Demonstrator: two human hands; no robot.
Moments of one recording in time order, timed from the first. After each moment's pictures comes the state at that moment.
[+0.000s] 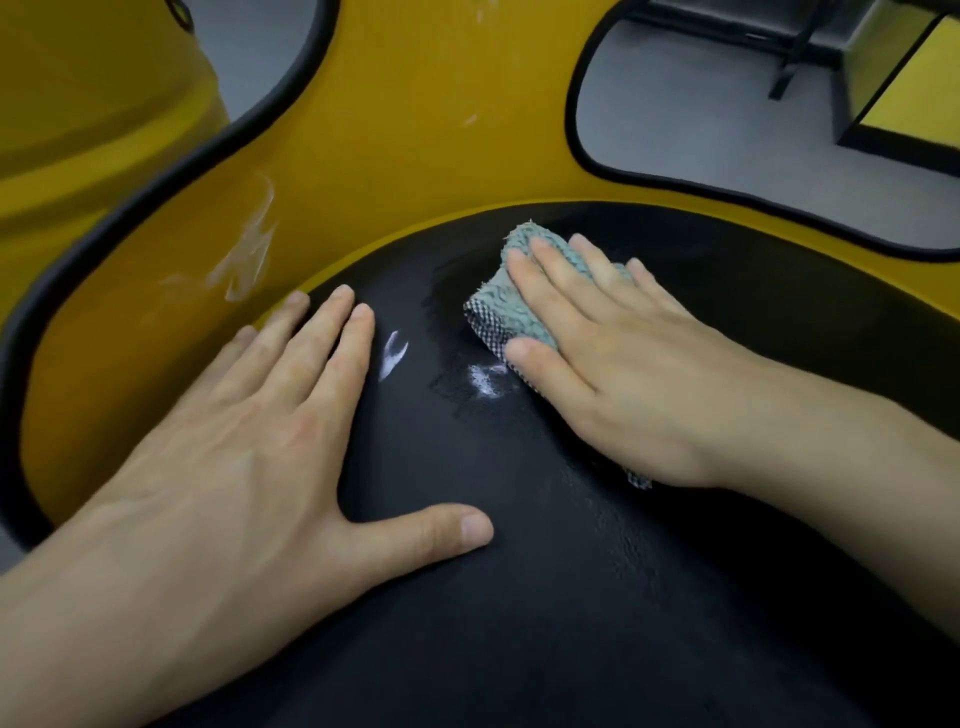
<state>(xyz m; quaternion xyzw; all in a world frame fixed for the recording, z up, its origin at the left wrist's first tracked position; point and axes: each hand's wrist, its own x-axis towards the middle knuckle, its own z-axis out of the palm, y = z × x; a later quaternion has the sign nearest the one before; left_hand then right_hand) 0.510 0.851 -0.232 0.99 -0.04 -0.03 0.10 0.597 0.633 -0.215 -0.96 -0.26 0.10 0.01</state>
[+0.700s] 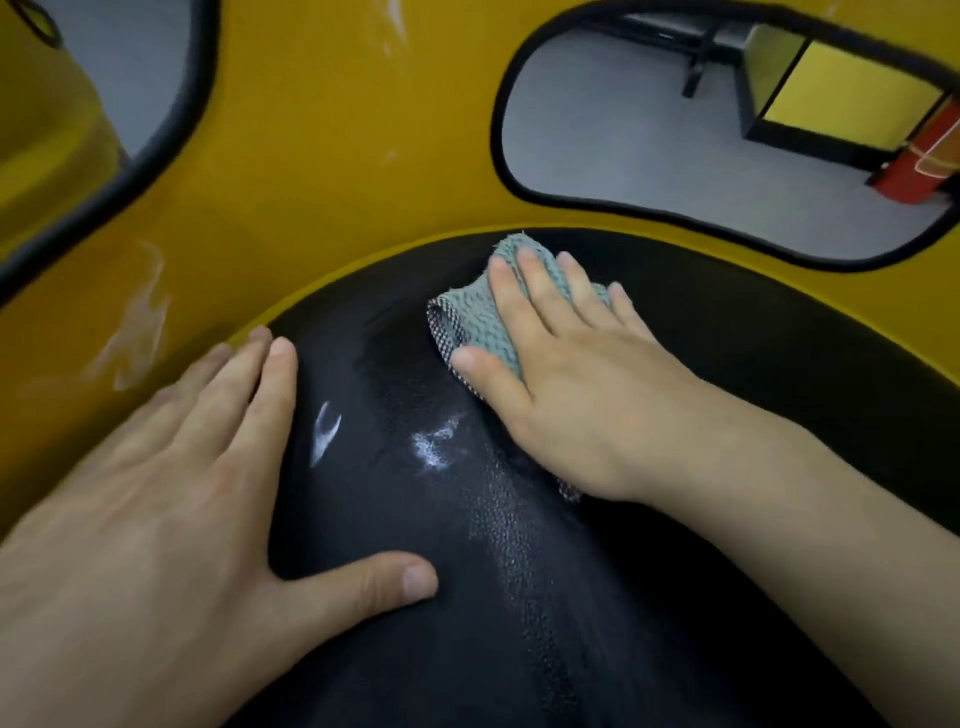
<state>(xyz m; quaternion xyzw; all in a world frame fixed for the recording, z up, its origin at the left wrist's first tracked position) 0.538 0.869 -0.262 0.99 -0.07 0.04 0.10 0.610 0.638 -0.216 -0.99 -0.13 0.09 0.03</state>
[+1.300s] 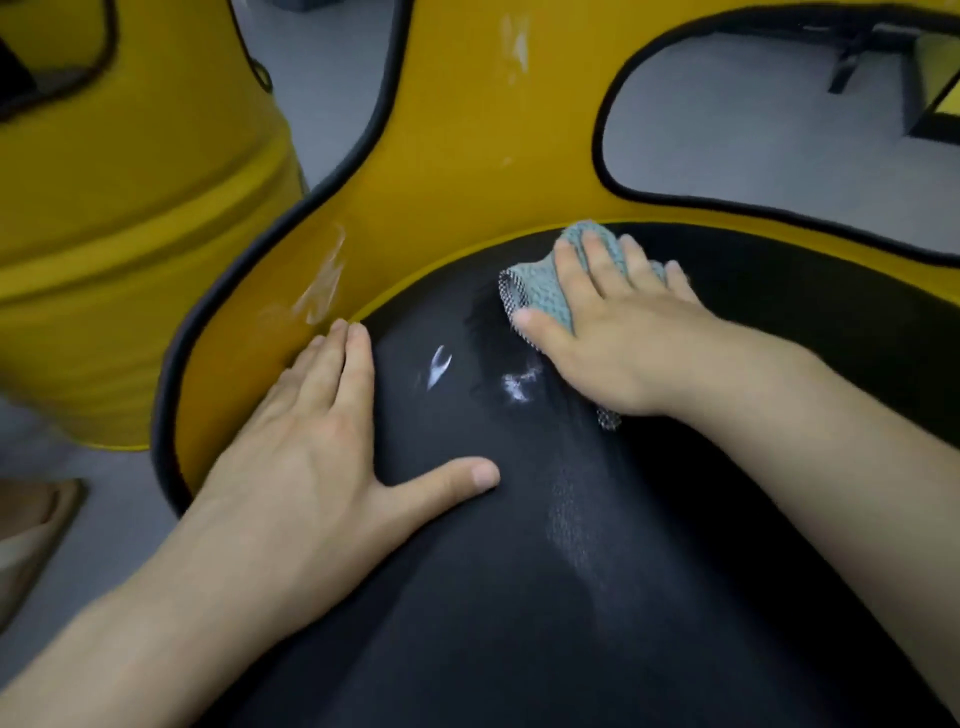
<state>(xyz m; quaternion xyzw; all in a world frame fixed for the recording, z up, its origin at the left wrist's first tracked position) 0.495 0.847 -0.222 0.99 0.06 -0.03 0.12 0.626 0.654 -0.216 -0.98 -0.15 0.13 0.01</state>
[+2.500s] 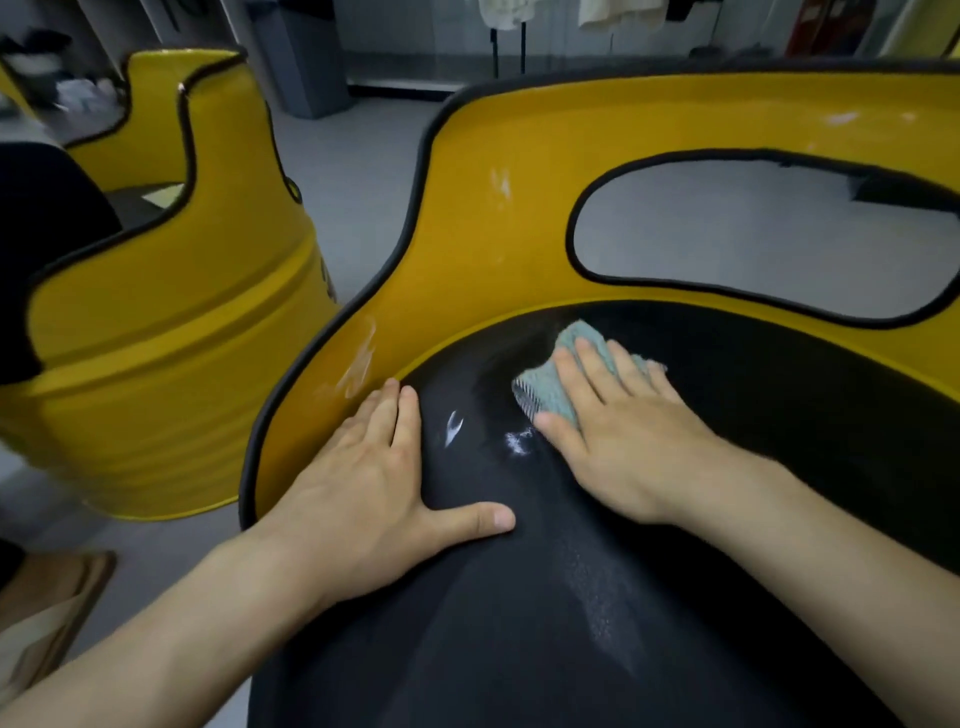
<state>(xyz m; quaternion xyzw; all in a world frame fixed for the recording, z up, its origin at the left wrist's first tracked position) 0.512 0.848 -0.202 0.99 0.01 -0.15 0.08 0.584 0.635 -0.220 -0.98 -0.18 0.11 0.03</state>
